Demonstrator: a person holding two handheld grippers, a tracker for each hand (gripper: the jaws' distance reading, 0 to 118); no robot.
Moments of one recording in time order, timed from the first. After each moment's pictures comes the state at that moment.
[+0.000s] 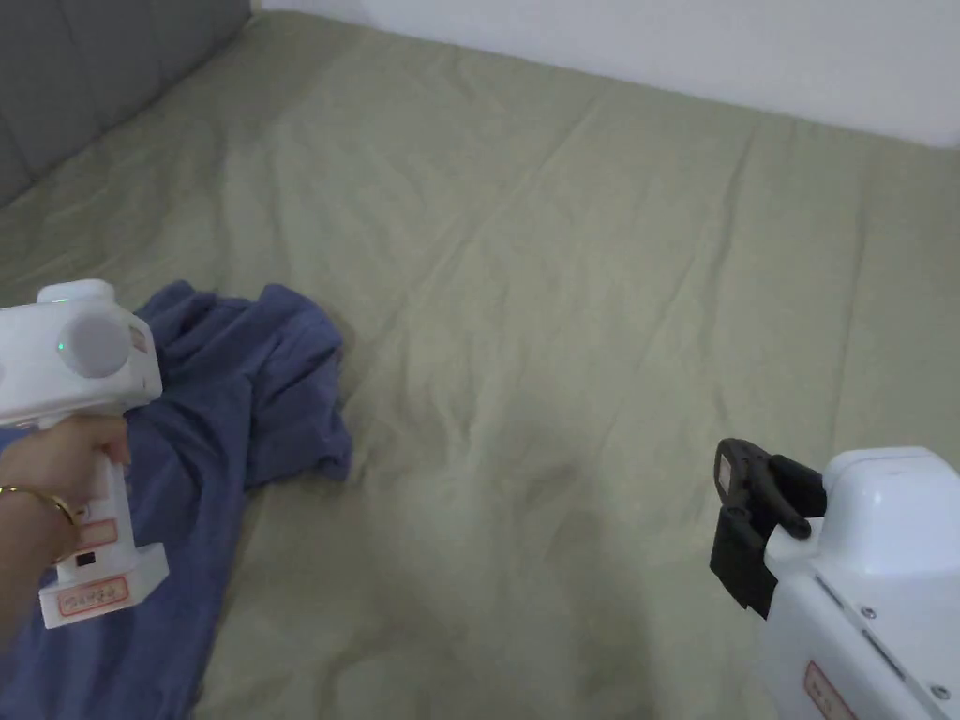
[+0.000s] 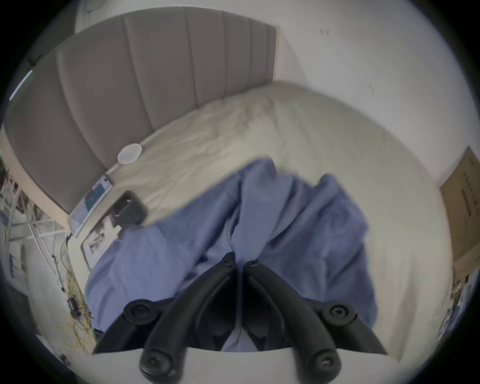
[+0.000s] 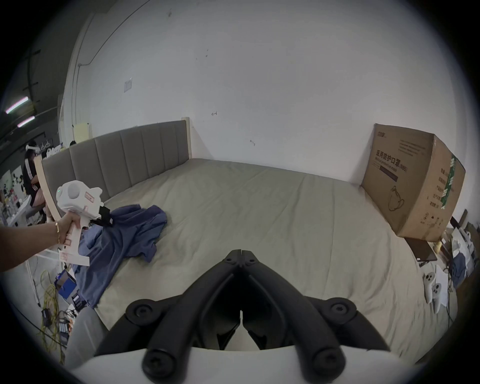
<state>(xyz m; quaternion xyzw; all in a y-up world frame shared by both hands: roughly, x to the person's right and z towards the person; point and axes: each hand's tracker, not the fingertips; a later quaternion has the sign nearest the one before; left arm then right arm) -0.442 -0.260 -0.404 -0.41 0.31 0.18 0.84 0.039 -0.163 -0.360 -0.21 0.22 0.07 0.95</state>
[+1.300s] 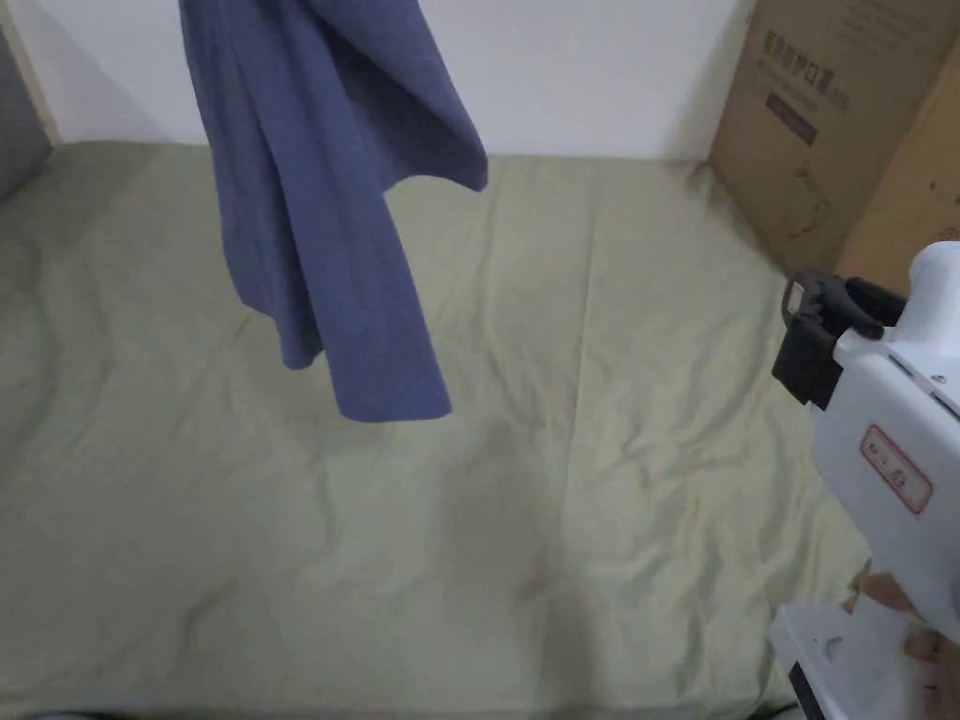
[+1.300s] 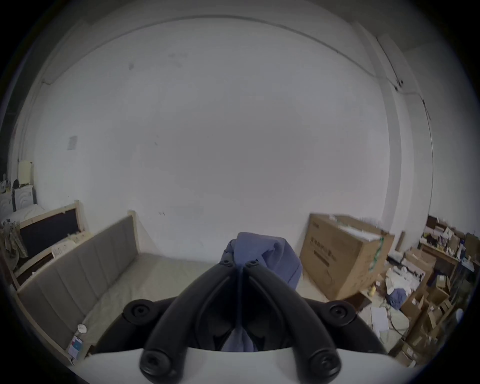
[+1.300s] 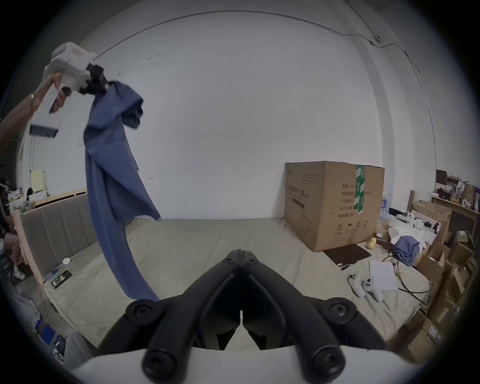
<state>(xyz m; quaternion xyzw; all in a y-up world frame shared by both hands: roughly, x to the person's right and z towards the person) -0.152 0.222 -0.397 -0.07 -0.01 0.06 1.00 0.219 -0.069 -0.238 -0.07 0.04 0.00 1.00</state>
